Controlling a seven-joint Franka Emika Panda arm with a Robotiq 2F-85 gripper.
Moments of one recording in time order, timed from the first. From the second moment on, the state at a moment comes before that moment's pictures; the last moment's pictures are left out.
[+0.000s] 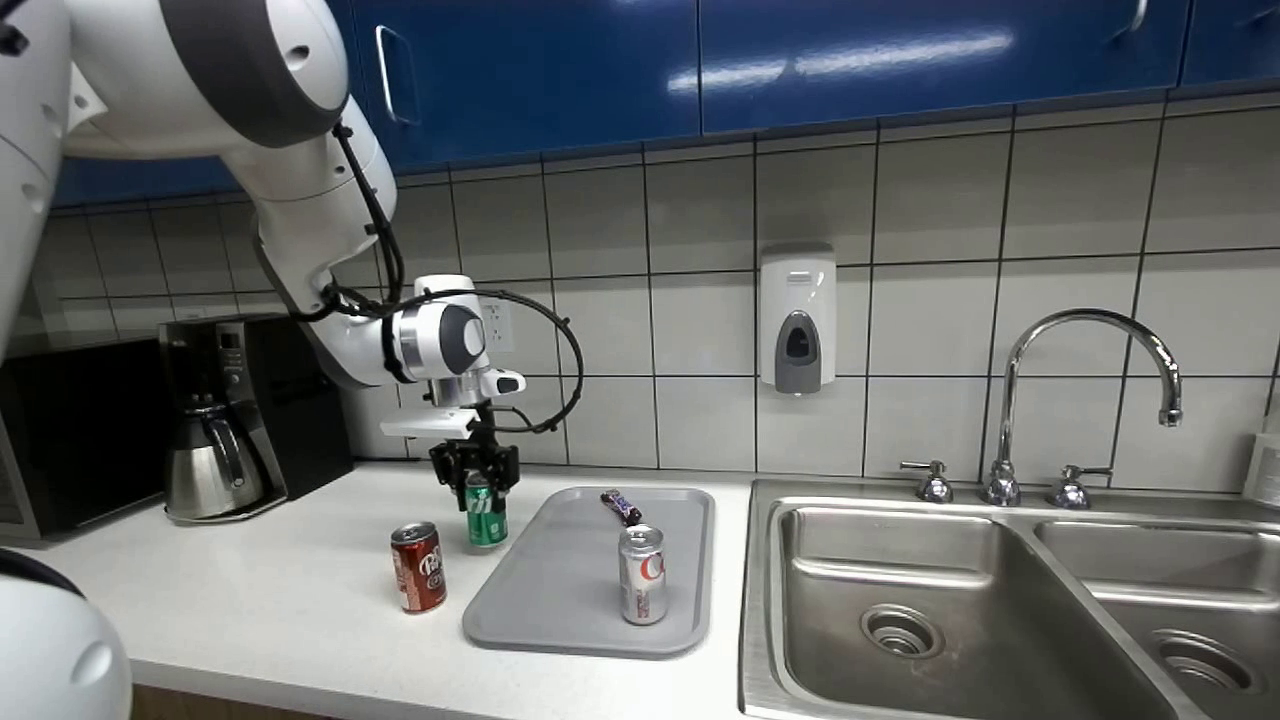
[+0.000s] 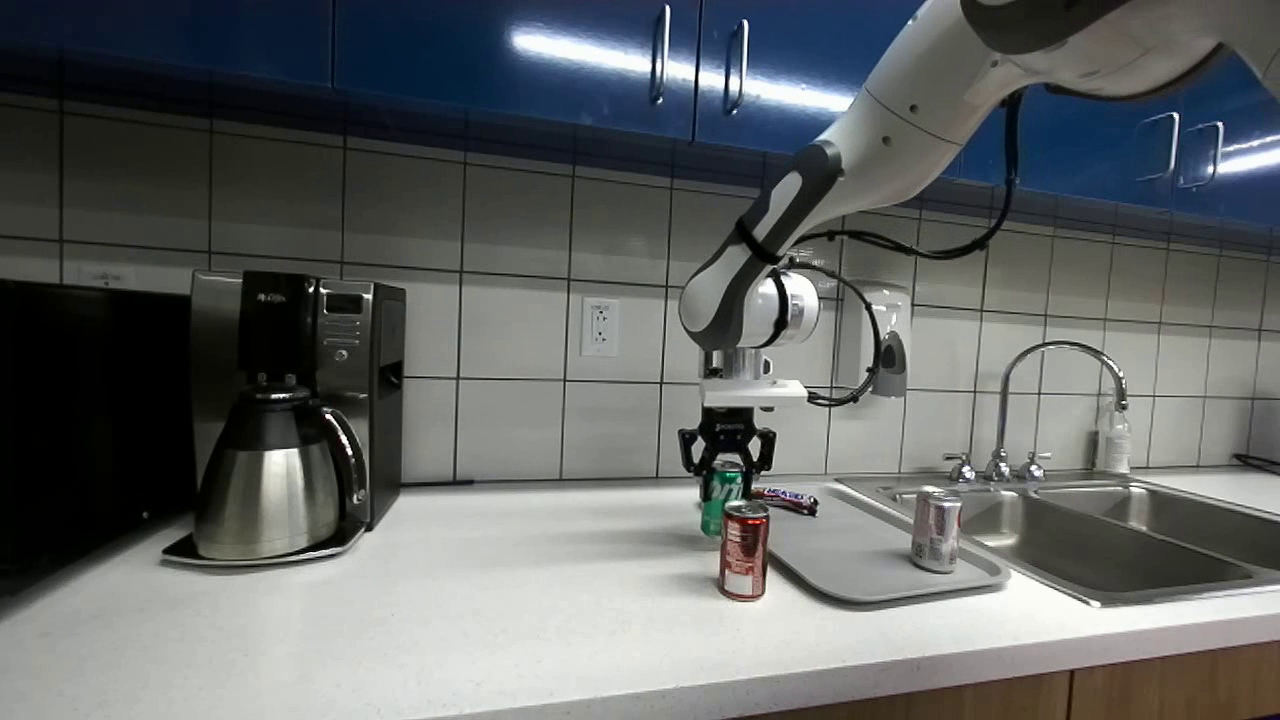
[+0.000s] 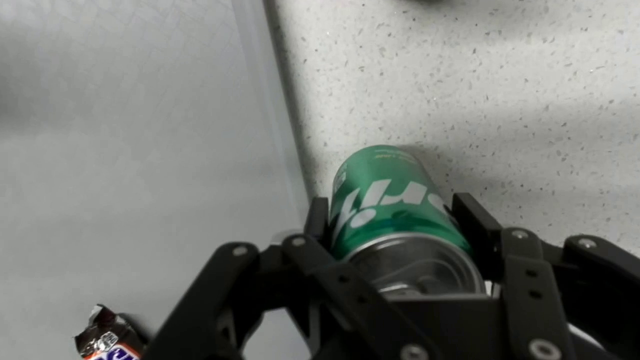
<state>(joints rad) 0.19 0.49 0.00 -1.86 -0.08 2.37 0.31</state>
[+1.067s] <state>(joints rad) 0.22 0.47 -0.01 -1.83 -0.08 2.37 0.34</state>
